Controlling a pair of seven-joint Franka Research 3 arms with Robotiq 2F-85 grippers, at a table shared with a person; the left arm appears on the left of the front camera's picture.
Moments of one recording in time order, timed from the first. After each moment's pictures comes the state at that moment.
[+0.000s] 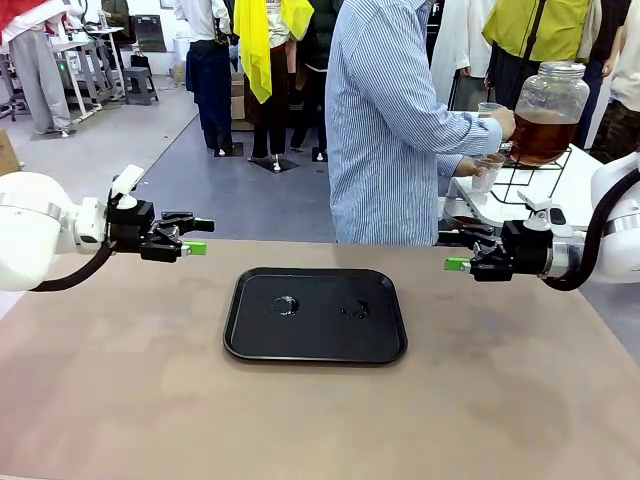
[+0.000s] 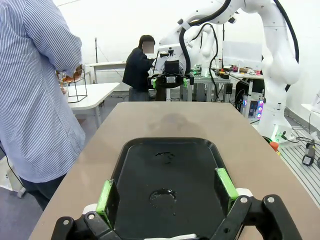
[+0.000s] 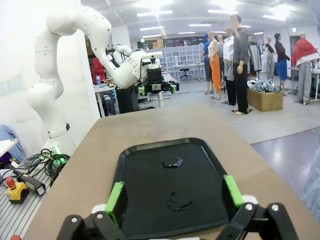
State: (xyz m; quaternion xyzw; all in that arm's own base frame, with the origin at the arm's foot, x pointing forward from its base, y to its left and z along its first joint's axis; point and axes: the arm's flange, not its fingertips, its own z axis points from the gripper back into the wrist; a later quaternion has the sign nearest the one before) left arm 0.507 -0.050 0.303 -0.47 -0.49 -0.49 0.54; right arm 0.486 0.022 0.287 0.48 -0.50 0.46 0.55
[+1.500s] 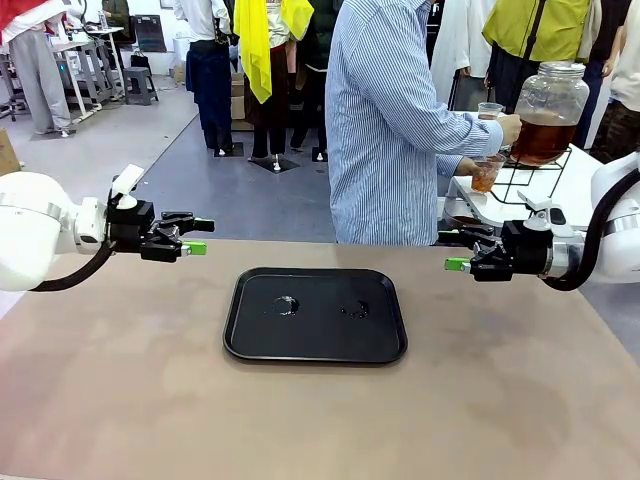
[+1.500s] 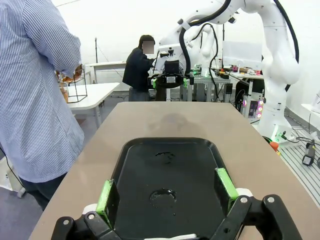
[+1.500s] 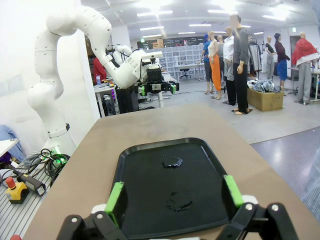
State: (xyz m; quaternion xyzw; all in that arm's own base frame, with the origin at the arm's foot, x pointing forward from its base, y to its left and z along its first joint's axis) left arm 0.507 -0.050 0.303 -0.47 -0.49 -0.49 0.54; right arm 0.486 0.022 0.287 0.48 -0.50 0.46 0.55
